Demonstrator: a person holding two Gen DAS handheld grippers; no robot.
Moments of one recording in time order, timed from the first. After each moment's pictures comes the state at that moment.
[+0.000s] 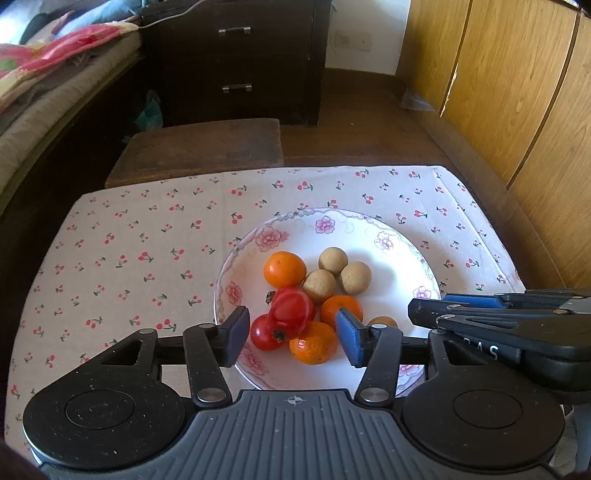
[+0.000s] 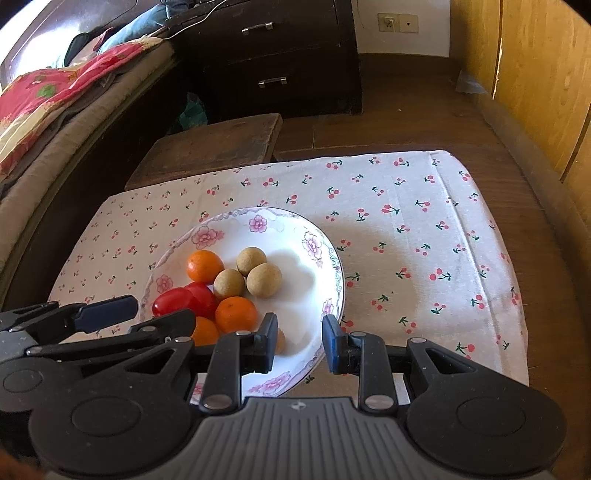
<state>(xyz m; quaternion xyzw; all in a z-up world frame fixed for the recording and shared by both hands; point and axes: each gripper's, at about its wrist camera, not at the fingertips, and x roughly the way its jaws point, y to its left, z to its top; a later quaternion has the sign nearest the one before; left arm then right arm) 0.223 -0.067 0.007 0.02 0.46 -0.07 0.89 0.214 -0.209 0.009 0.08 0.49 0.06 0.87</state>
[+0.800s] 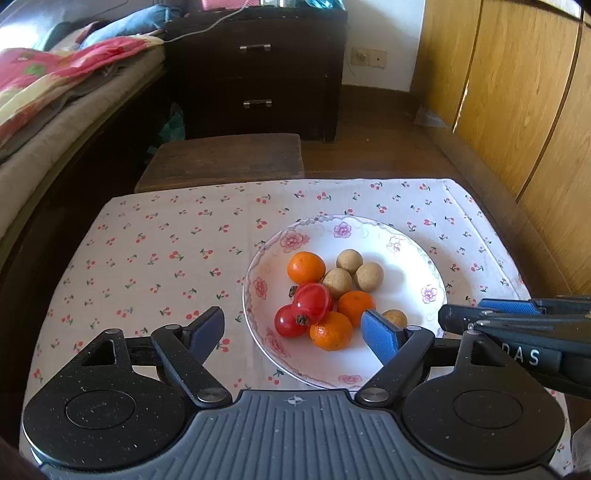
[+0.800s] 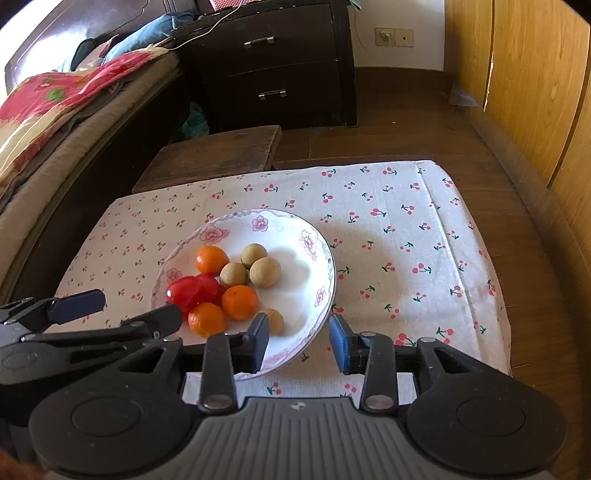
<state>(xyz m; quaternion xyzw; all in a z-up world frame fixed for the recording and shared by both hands) 0.198 -0.056 0.020 0.02 0.43 -0.04 0.90 0.185 -0.213 0.026 0.07 0.47 0.06 0.88</state>
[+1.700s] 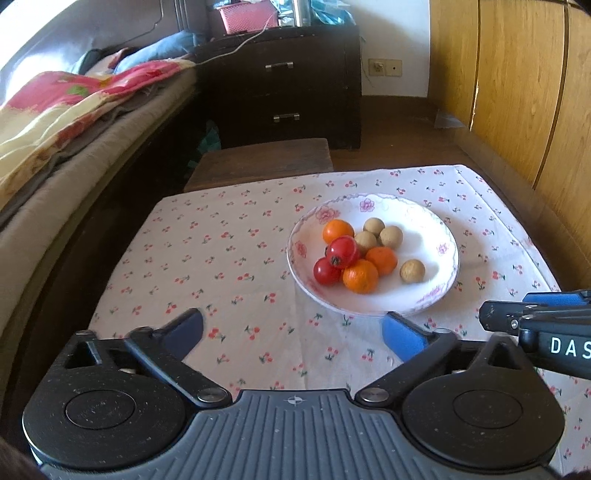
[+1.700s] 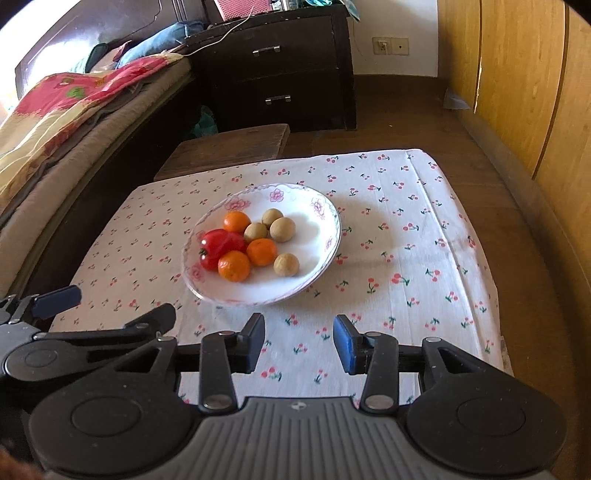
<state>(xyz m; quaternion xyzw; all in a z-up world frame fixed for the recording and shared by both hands) 0.123 -0.051 0.026 0.07 0.40 0.00 0.91 0.107 -0.206 0.042 0.07 0.45 0.06 0.89</state>
